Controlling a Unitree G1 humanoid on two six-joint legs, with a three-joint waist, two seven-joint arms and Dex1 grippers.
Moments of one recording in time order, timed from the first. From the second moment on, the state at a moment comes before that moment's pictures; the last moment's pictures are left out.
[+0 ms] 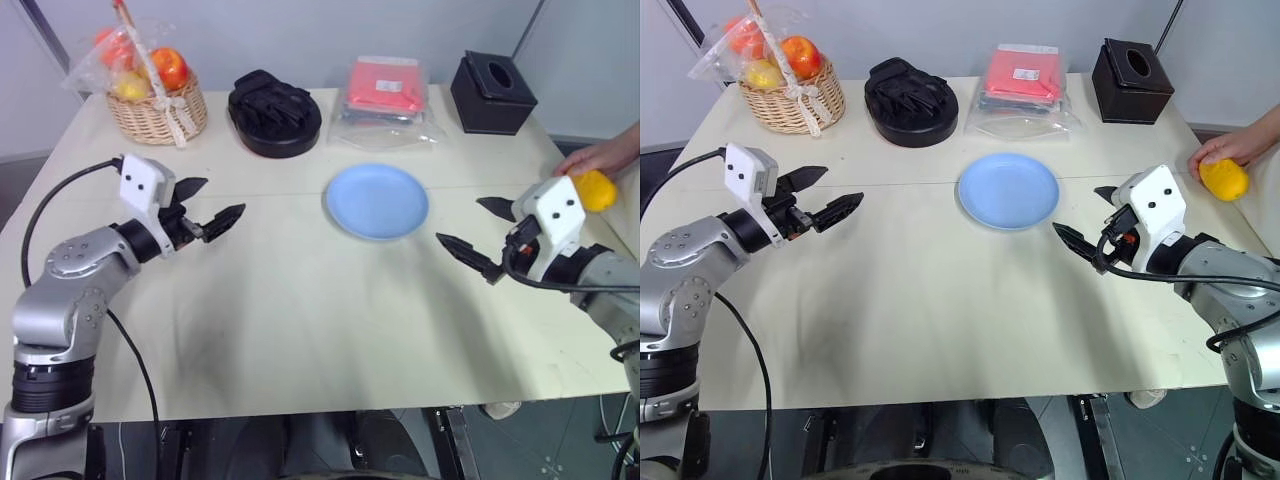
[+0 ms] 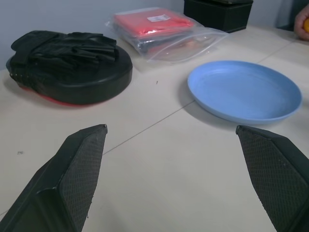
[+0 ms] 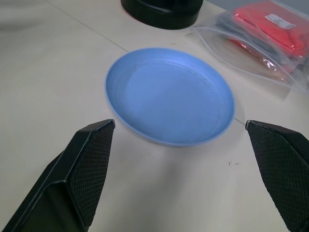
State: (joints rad) left arm -0.35 0.67 0.23 -0.28 -0.56 0.62 -0.62; right arm -0.15 -0.83 -0.34 -0.58 0.53 0.78 0.59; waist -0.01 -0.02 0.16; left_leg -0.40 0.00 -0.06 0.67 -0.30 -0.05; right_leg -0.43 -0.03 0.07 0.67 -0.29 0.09
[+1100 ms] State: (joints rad) left arm -0.44 0.62 0.23 -0.26 -0.56 0.62 -0.58; right arm -0.37 -0.76 -0.24 -0.53 0.51 0.82 0.47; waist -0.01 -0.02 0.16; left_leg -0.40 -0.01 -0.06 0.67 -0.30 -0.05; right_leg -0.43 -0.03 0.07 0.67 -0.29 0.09
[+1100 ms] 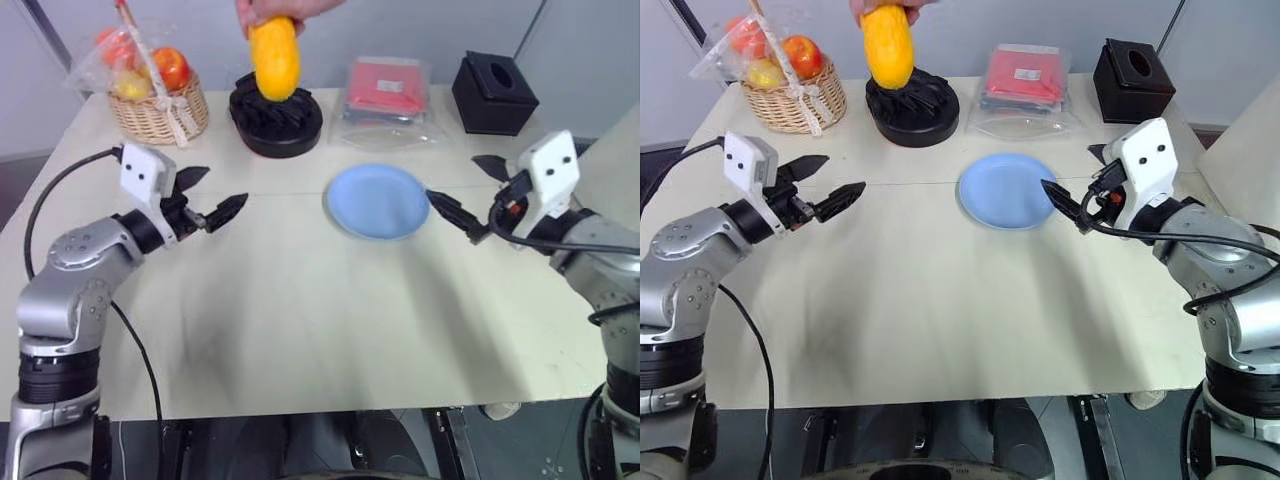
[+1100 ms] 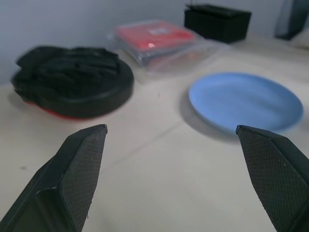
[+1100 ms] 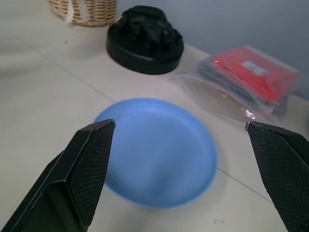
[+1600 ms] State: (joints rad) left arm -0.80 0.44 0.24 -0.04 -0.62 0.64 -0.45; right arm -0.33 -0.75 -0.21 -0.51 0.48 0.80 0.47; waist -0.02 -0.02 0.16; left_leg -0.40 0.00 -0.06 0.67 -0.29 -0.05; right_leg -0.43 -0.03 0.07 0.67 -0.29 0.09
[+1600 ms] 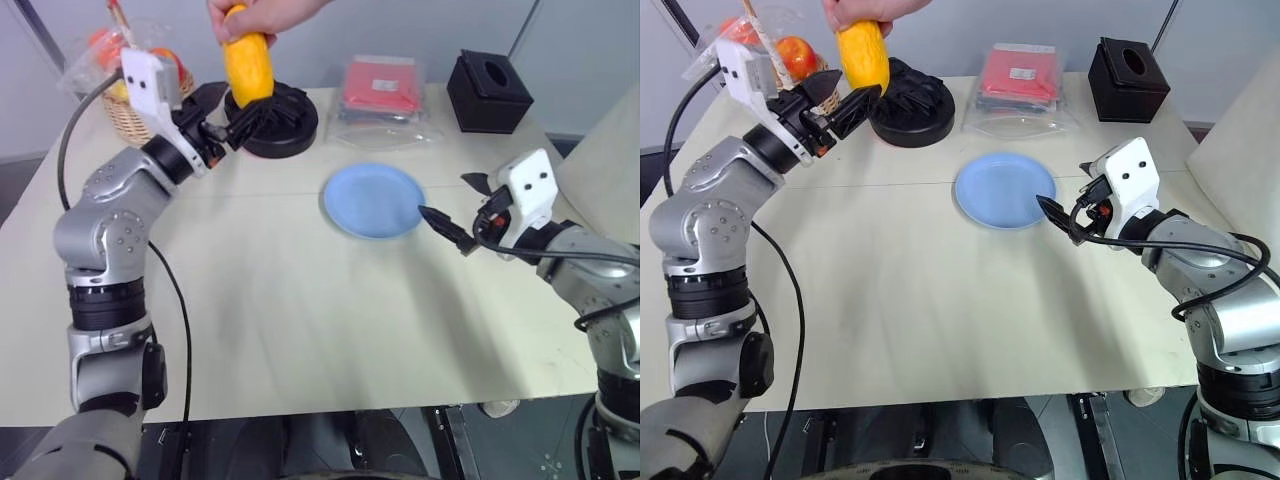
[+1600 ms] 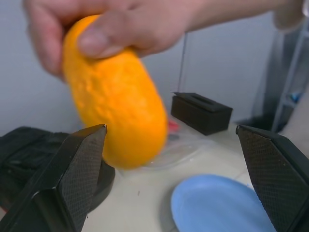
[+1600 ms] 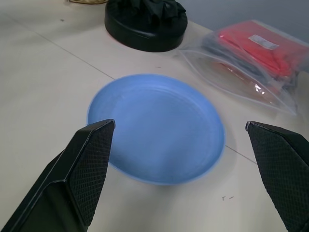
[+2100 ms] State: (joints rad) left arm -0.87 0.35 0.24 0.13 -0.57 0.58 -0.37; right arm -0.32 -0.75 -0.21 -0.52 0.48 0.80 0.46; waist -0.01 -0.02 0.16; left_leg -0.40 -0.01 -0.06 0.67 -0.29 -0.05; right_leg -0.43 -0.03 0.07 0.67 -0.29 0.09
